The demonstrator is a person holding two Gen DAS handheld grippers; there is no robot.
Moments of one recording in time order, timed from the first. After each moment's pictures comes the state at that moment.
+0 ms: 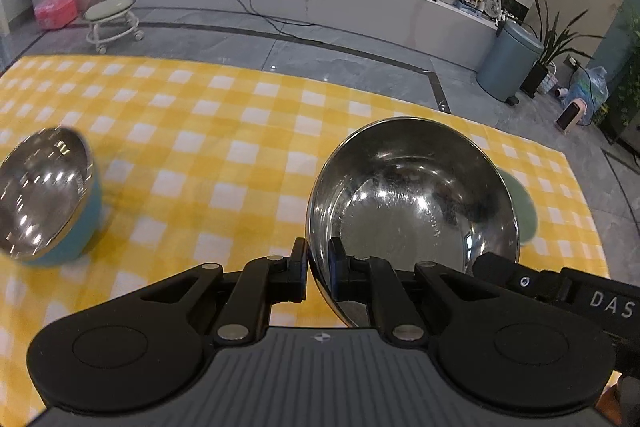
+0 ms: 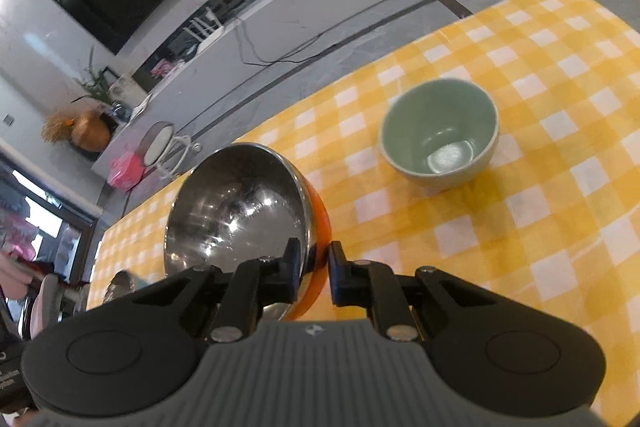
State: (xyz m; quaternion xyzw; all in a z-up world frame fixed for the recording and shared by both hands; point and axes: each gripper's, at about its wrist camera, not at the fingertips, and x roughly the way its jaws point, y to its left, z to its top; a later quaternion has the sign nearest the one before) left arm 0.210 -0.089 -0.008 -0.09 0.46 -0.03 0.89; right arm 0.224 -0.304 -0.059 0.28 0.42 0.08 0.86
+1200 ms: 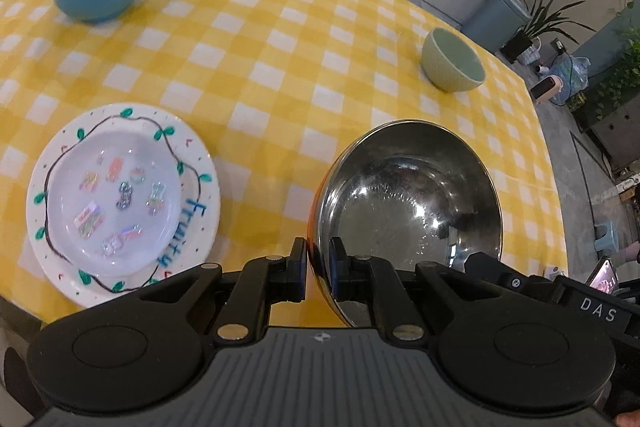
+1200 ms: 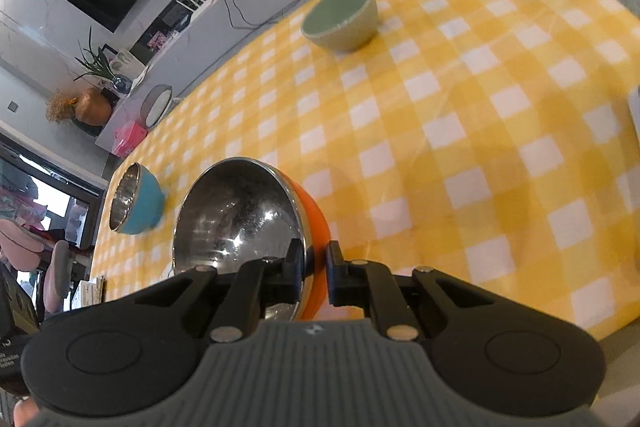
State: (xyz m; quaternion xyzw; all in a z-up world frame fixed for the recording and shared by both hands) left arm 0.076 -0.080 -0.046 -0.18 0.54 -0.06 0.82; right arm 0.057 -0.351 -0.080 0.30 0.47 0.08 0.82
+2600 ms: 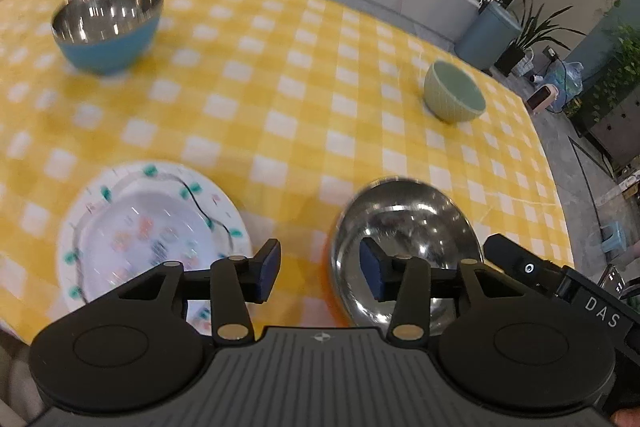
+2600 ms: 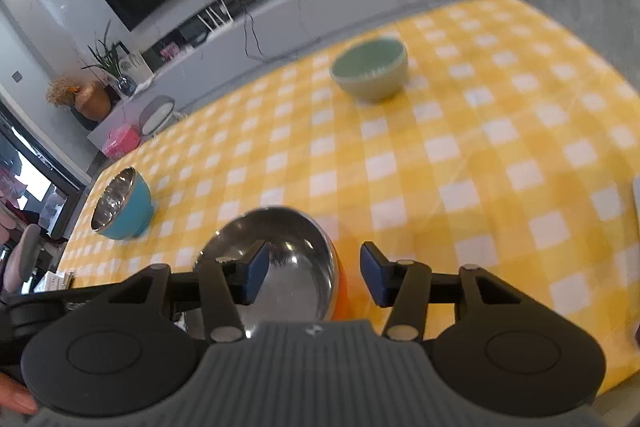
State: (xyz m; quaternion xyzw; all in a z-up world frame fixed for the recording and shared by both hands) left arm 0.077 -0.058 -0.023 -0.14 0.49 -0.06 0.86; right arm 0.058 -0.323 -0.061 0.20 0.39 0.07 0.90
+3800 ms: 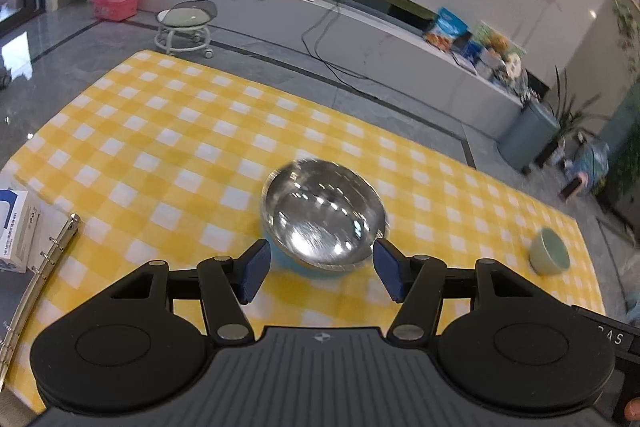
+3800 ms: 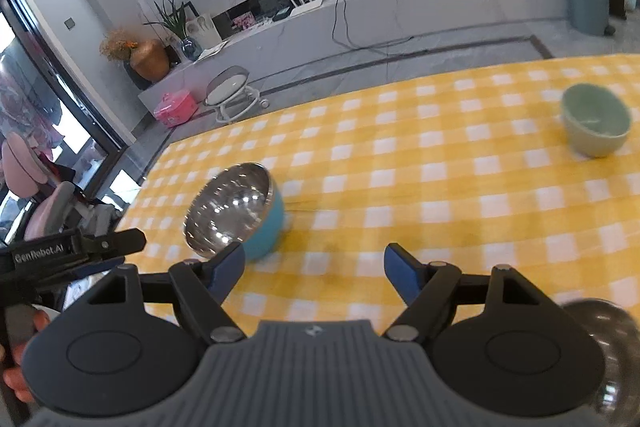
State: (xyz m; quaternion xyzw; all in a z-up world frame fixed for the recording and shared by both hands) left arm 0.149 0.175 0.026 -0.16 0.39 -0.01 0.90; right arm 0.163 -0.115 -0.029 0.18 0.41 0.16 0.88
